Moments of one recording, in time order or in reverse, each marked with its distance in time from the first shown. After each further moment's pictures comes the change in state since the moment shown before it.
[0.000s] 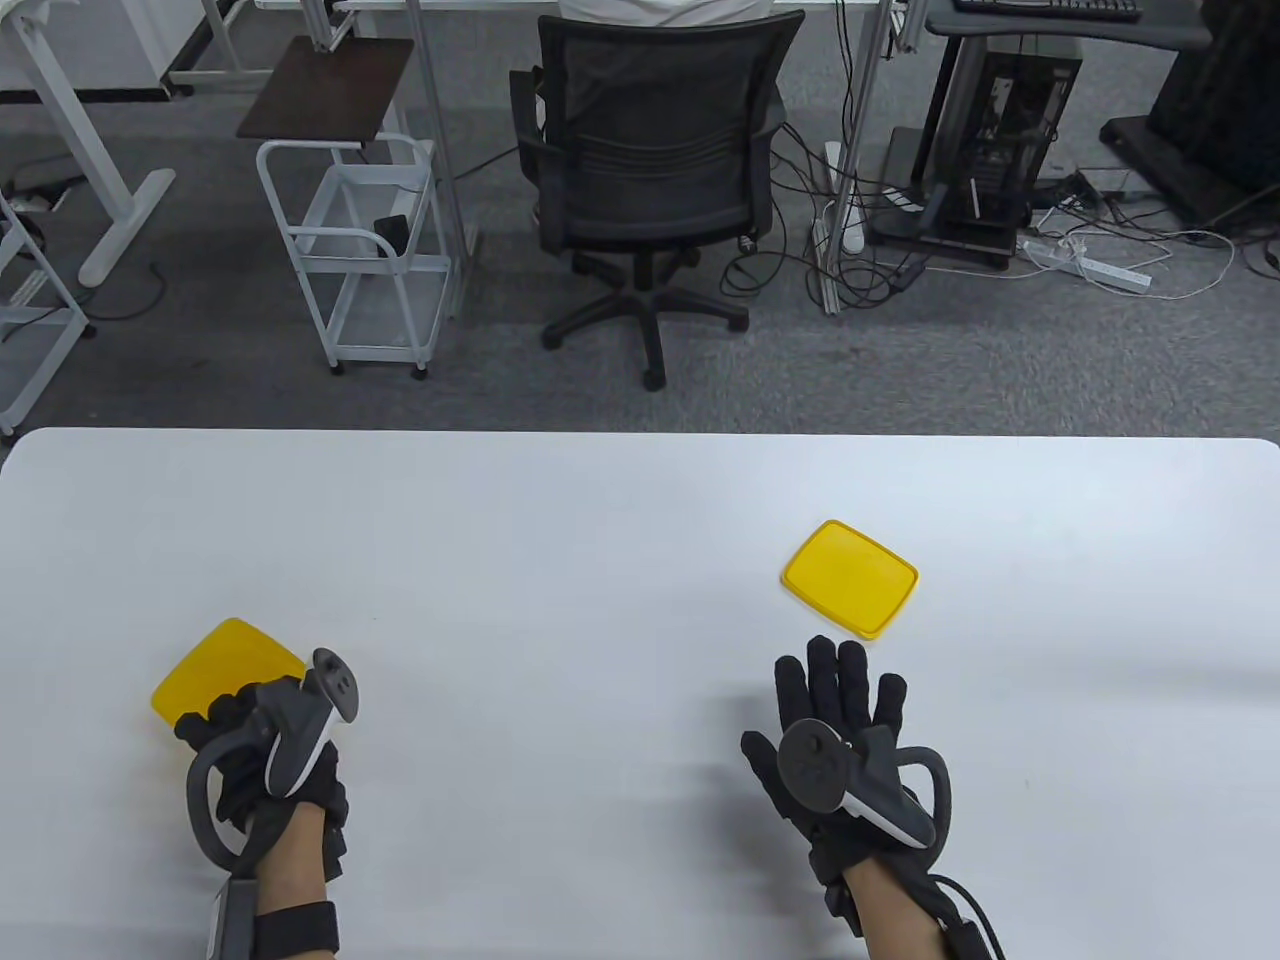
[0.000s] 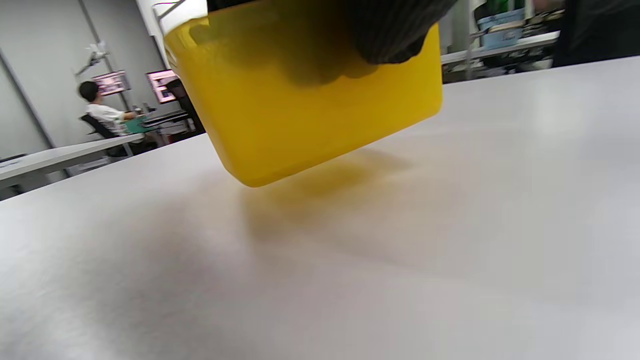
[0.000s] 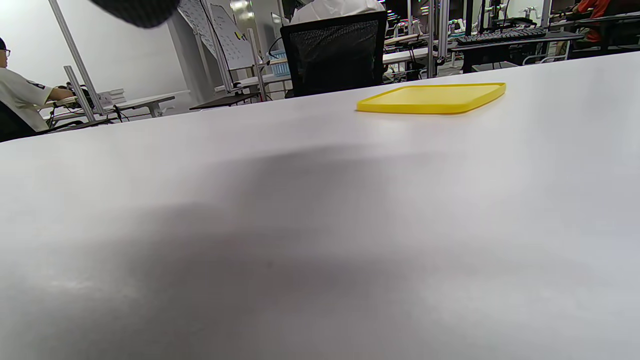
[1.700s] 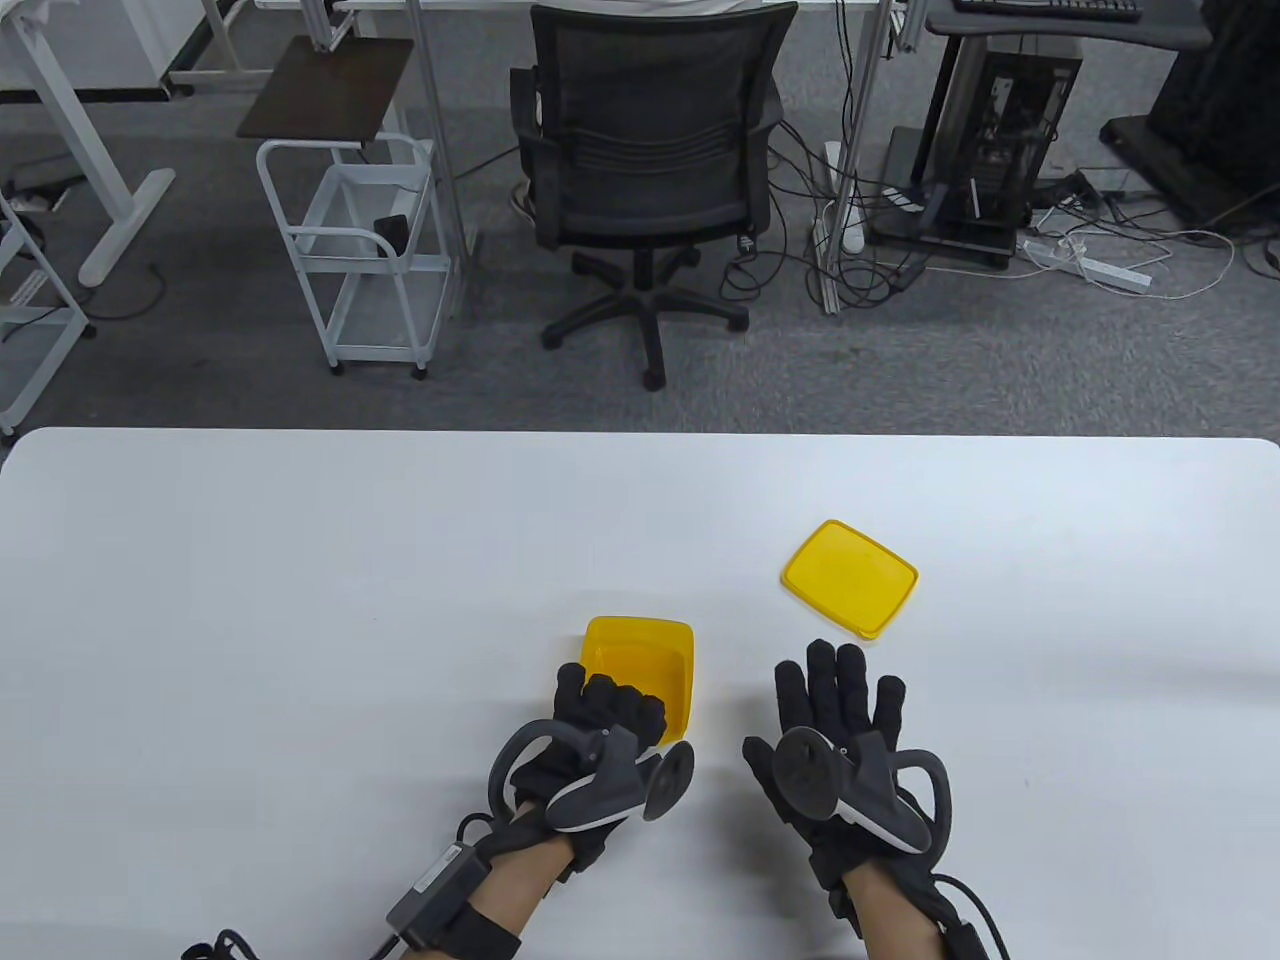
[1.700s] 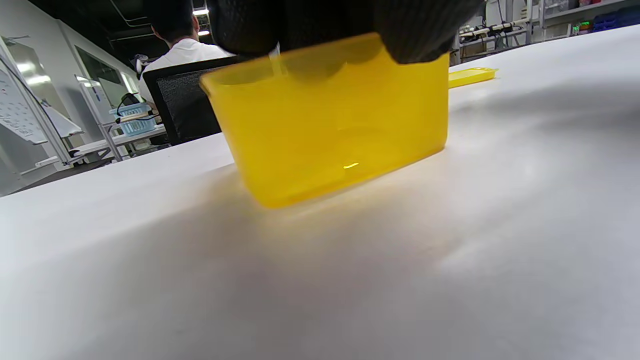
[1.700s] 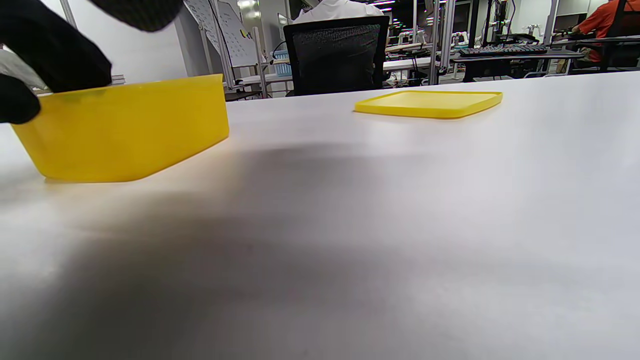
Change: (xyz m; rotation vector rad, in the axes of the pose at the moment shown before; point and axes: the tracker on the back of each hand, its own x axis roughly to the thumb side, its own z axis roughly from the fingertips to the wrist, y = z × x) left_hand 0.194 0.017 0.155 0.224 -0.947 -0.160; right_hand 0.003 0.002 0.003 -0.008 -0.009 0.063
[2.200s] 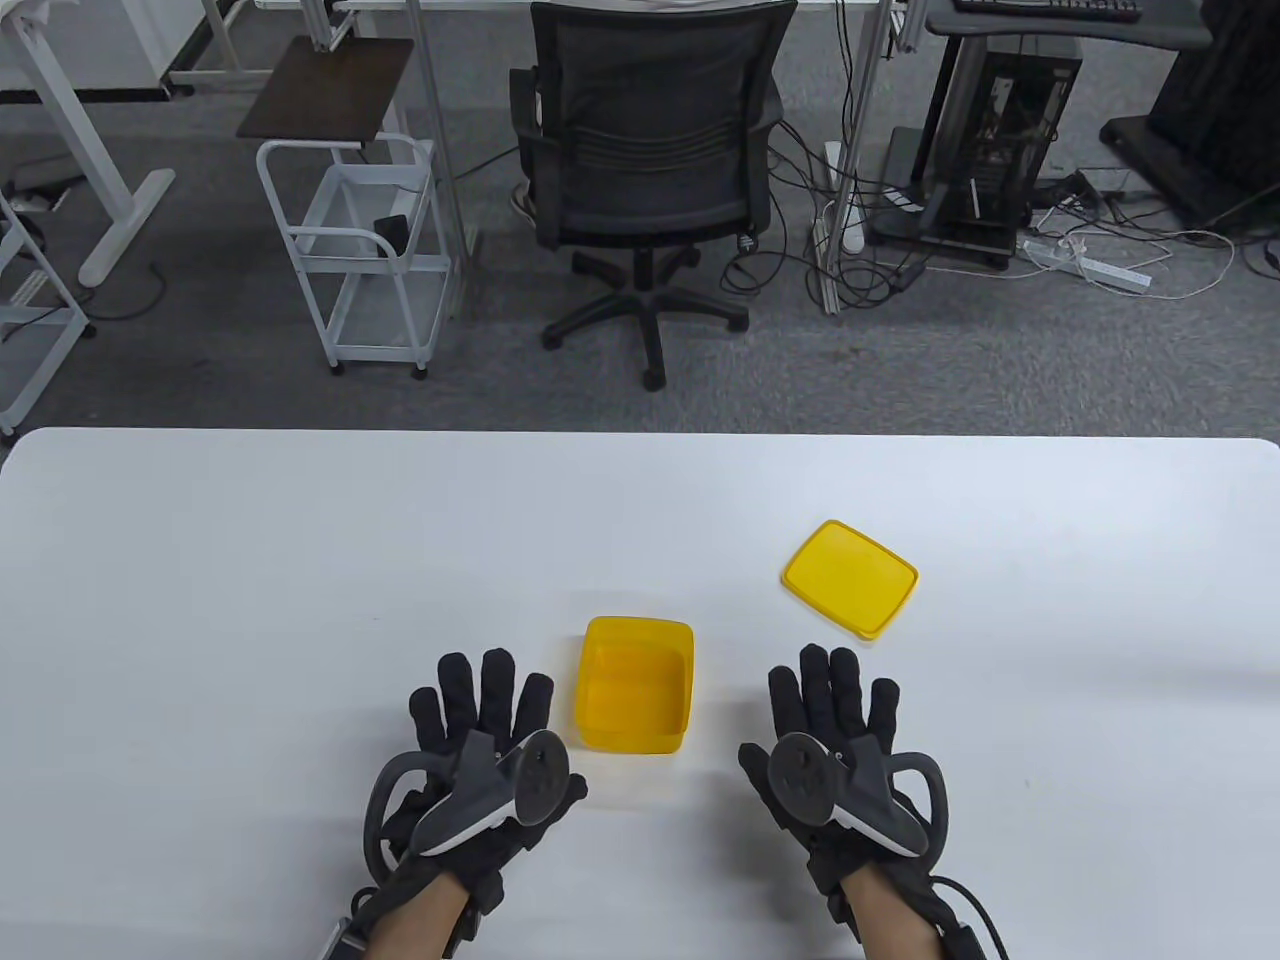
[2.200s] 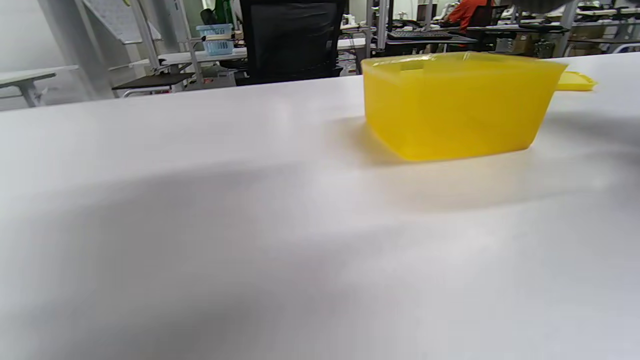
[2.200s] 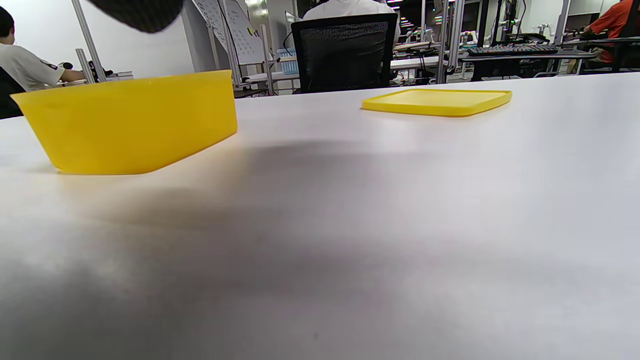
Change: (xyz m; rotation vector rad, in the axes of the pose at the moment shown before) left_hand -0.077 -0.018 0.063 -0.179 0.215 0.235; right_hand 0.003 0.002 0.002 0.003 -0.022 0.008
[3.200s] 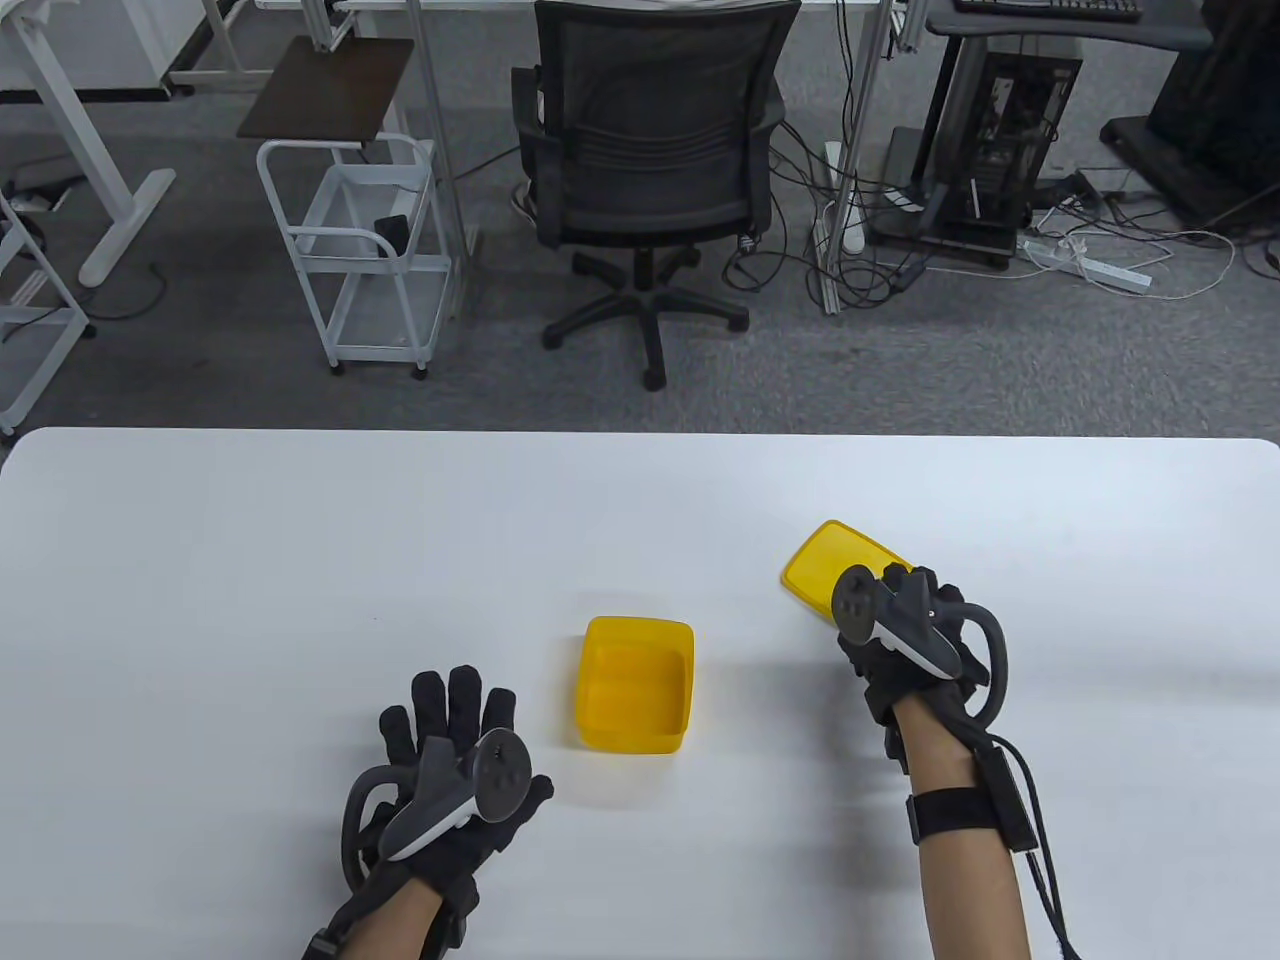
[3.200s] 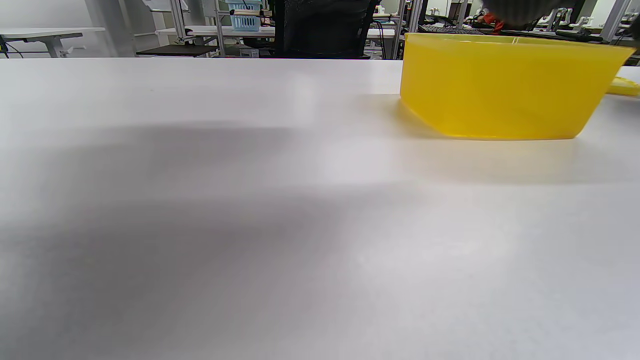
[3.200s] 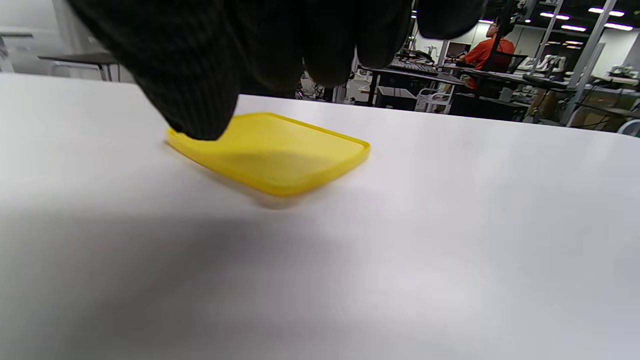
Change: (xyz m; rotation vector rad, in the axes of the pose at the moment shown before) left_hand -0.021 -0.012 -0.005 -0.033 0.045 0.083; right_hand -0.093 -0.028 -0.119 0.069 0.301 0.192
